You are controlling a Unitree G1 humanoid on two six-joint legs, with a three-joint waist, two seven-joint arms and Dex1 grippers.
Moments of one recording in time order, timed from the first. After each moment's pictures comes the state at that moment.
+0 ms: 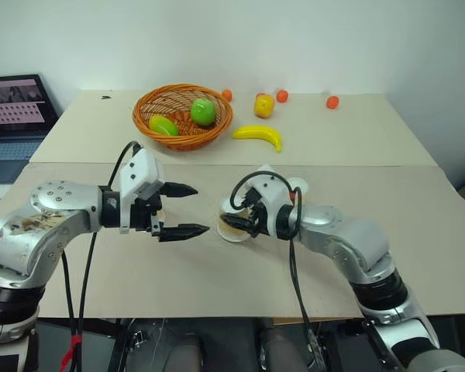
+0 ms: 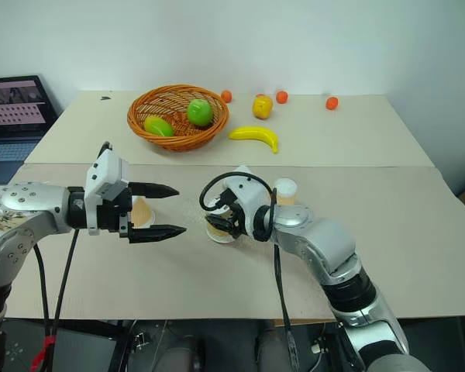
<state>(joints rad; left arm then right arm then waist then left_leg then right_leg) -0.49 0.91 0.06 -0.44 -0.67 0.81 -1.02 -0.63 -0.37 0.30 -0.38 0.51 1.05 0.31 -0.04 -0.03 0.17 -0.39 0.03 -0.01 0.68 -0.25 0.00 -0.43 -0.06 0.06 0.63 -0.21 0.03</state>
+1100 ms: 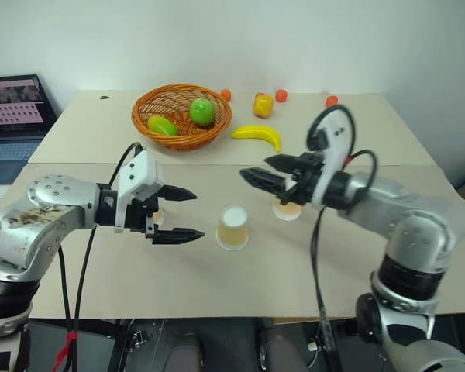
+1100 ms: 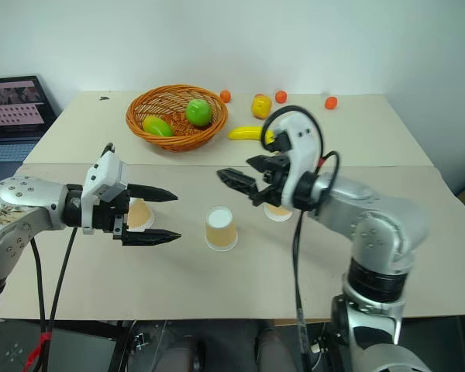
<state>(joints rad) -0.51 0.97 0.02 -0.38 -0.66 0.78 -1.12 -0.73 -0.47 -0.29 -0.52 0.83 1.40 0.33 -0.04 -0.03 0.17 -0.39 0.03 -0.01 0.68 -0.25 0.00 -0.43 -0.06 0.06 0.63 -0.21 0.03</state>
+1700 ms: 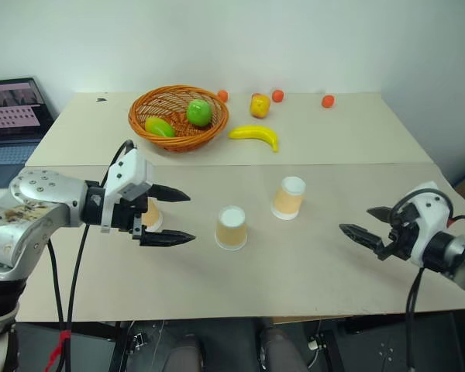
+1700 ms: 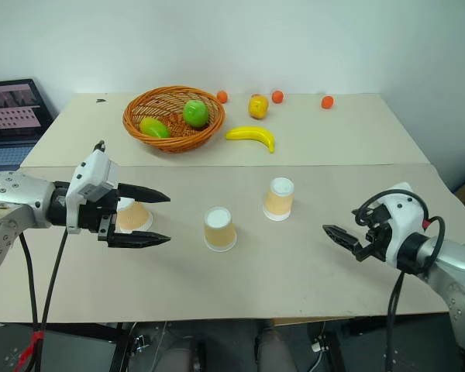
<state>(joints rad) -0.50 1.01 0.04 -0.38 -0.67 0.76 -1.18 -0.03 -0.80 -0.38 -0.47 0.53 0.78 0.65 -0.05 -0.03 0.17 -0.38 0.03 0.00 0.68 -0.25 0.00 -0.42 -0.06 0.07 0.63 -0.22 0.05</state>
